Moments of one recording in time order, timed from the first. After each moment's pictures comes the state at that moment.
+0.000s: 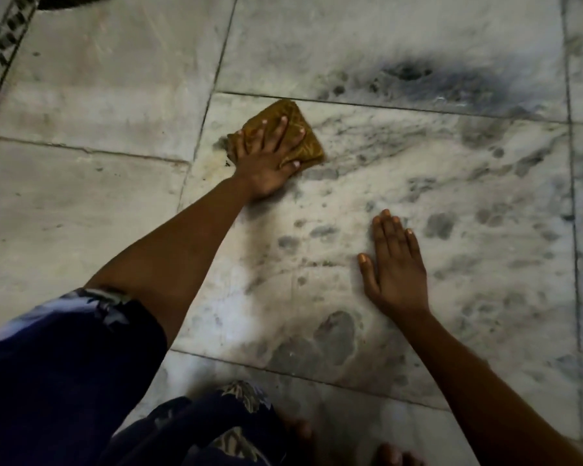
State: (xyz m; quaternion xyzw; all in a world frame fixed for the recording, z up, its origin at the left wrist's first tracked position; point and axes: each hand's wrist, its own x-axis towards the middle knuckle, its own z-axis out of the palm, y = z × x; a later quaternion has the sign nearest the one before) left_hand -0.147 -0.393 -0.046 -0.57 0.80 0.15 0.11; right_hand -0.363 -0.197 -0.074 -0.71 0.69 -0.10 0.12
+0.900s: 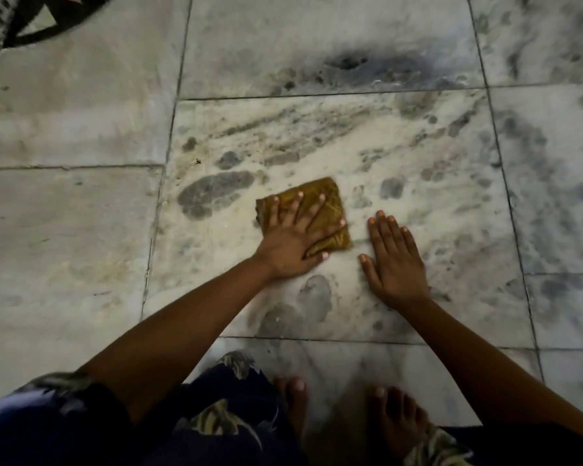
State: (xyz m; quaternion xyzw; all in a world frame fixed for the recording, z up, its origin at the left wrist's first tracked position) left_hand -0.197 -0.229 -0.048 -0.36 0.92 0.09 0.11; right_hand -0.400 -0.127 -0.074 -0.69 0.71 -0.06 0.11
